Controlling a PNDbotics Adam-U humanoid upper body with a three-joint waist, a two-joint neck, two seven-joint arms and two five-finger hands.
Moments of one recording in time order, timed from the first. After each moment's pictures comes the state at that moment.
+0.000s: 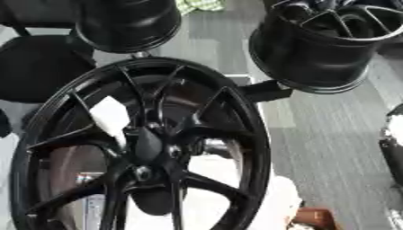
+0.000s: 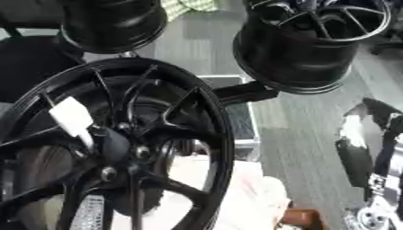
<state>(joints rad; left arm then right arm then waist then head) -0.80 1.10 0.03 -1.13 -0.02 -0.45 -0.56 0.03 -0.29 0.01 -1.98 0.24 -0.04 -0.68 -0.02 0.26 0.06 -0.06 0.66</state>
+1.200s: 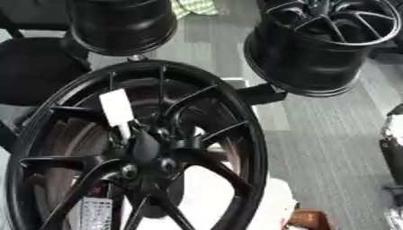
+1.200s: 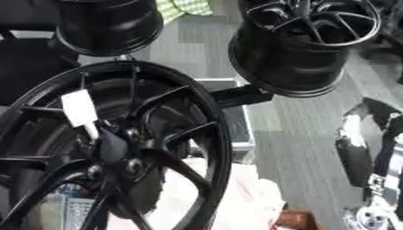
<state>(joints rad) -0.71 1.02 0.02 -0.93 -0.42 -0.46 -0.46 0.02 -0.28 0.01 -1.98 0.23 -0.04 -0.68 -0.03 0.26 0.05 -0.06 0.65</state>
